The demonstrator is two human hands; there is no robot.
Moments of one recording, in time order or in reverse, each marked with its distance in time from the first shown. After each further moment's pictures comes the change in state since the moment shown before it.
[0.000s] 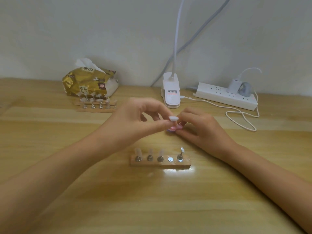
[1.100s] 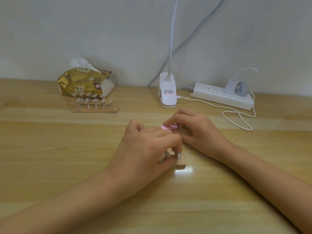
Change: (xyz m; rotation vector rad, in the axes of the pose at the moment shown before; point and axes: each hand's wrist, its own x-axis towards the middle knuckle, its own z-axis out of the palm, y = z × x) left_hand -0.027 -0.002 0.046 0.691 0.034 0.264; right_hand 0.001 0.002 0.002 -0.034 -0.053 0.016
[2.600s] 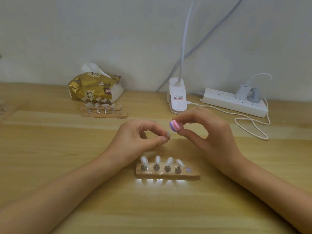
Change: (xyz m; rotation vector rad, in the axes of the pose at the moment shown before) left_hand 0.009 -0.062 0.007 -0.726 0.044 -0.414; right_hand 0.005 -0.025 0.005 0.125 0.230 -0.116
